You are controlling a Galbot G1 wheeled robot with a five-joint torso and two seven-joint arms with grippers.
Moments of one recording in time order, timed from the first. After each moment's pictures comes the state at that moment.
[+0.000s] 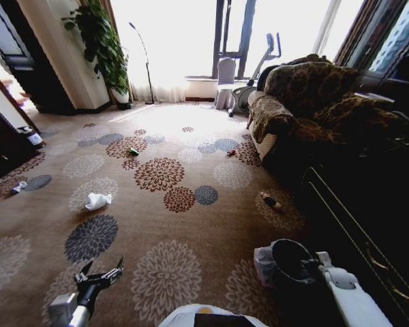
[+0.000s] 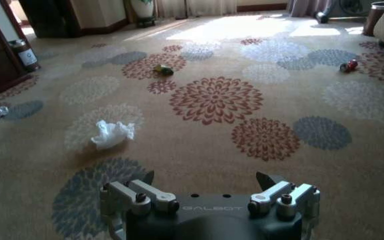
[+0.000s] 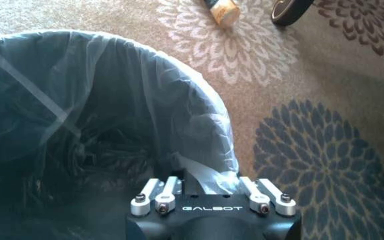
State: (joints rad) left arm 2.12 -1.44 -0.93 -2.33 -0.33 0.27 0.00; right arm -1.09 1.02 0.63 0.90 0.03 -0.31 -0.32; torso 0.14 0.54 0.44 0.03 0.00
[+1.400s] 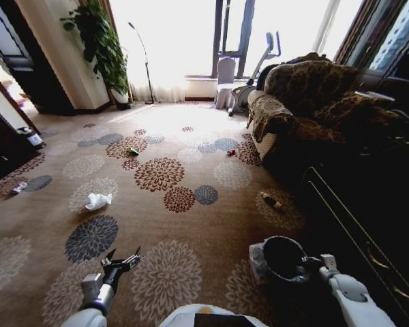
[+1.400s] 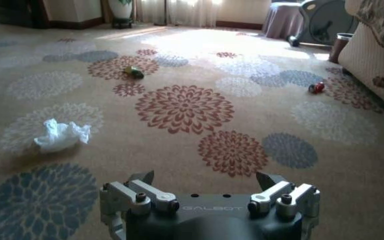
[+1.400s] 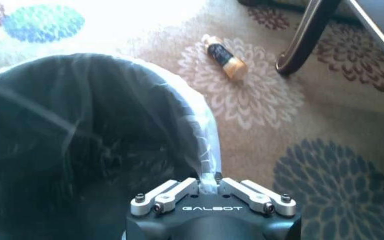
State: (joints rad) left arm 1.85 -1.36 -0.76 -2.13 -0.37 0.26 -0.03; right arm -1.32 1.02 0.72 1.25 0.22 -0.30 -0.30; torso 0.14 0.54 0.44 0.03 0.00
